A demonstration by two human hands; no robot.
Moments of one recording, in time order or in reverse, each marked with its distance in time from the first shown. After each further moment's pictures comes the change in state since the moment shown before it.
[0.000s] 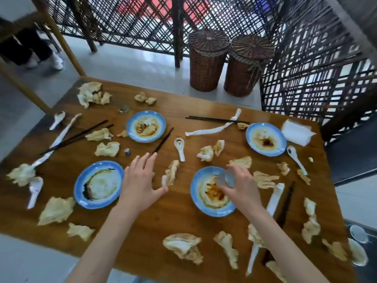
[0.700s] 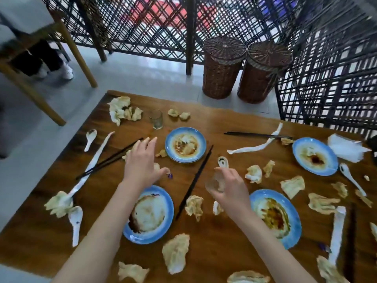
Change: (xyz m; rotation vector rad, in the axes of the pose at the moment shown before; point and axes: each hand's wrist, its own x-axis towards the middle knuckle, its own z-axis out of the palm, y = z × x) left_hand 0.128 -0.162 -0.043 0.046 0.085 -0.002; right_hand 0.062 -0.165 0.111 0.017 -0.015 -0.011
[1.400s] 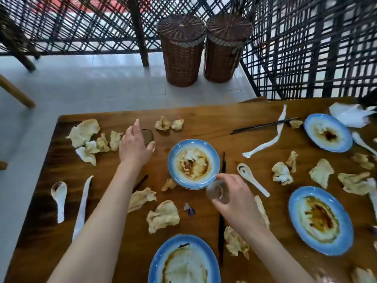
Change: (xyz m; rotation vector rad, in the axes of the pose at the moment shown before) left_hand 0.222 -0.061 0.069 -0.147 -0.106 0.039; right_hand 0.073 -0.058 0.083 -0.002 0.089 0.300
